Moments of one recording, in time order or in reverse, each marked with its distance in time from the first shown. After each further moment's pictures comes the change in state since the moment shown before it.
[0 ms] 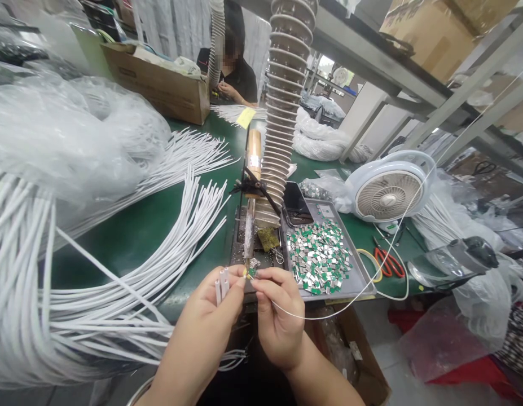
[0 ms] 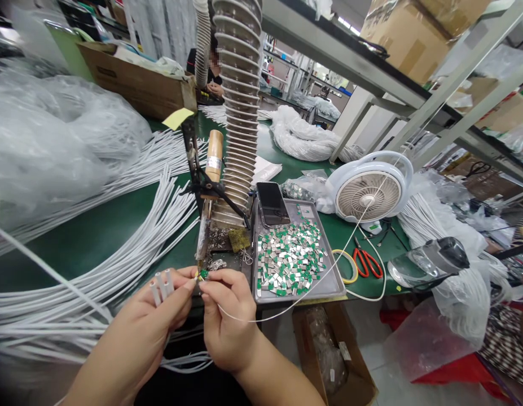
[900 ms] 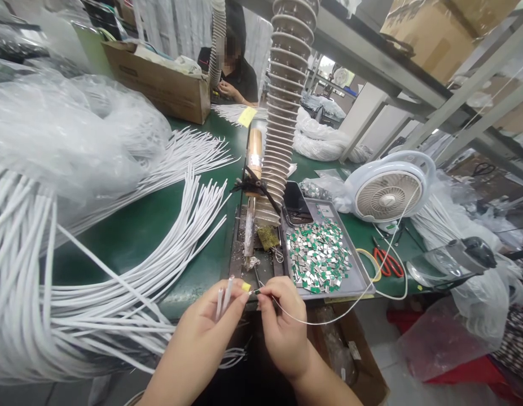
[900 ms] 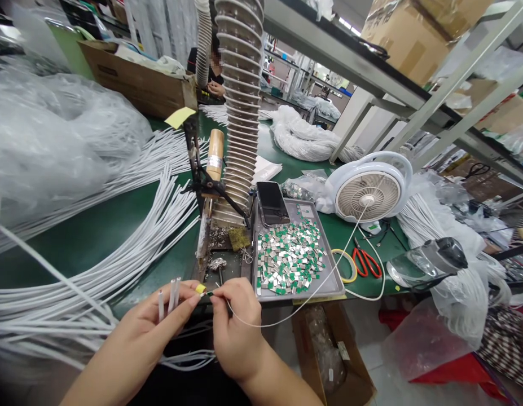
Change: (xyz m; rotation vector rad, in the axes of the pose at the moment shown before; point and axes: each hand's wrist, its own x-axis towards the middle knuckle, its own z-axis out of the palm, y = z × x) left_hand -0.008 -0.011 -0.017 0.338 -0.098 0.132; right_hand -0.012 -0.003 -0.006 -0.046 -0.036 0.217
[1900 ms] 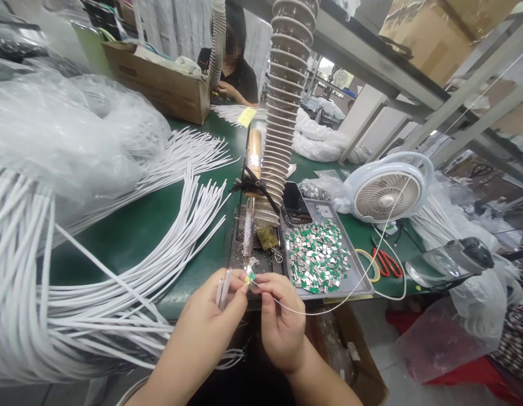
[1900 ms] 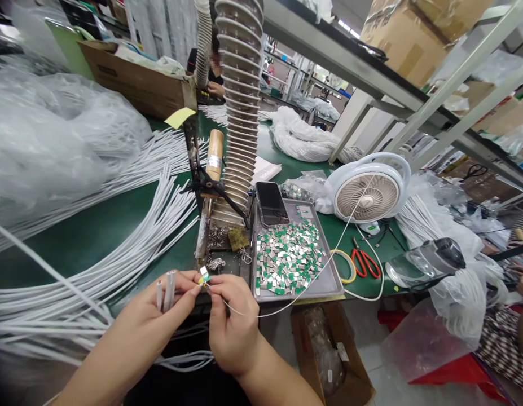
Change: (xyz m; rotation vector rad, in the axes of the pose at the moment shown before) left_hand 0.013 0.015 0.004 0.153 0.051 0.062; right_hand 0.004 0.001 0.004 0.053 0.071 -0.114
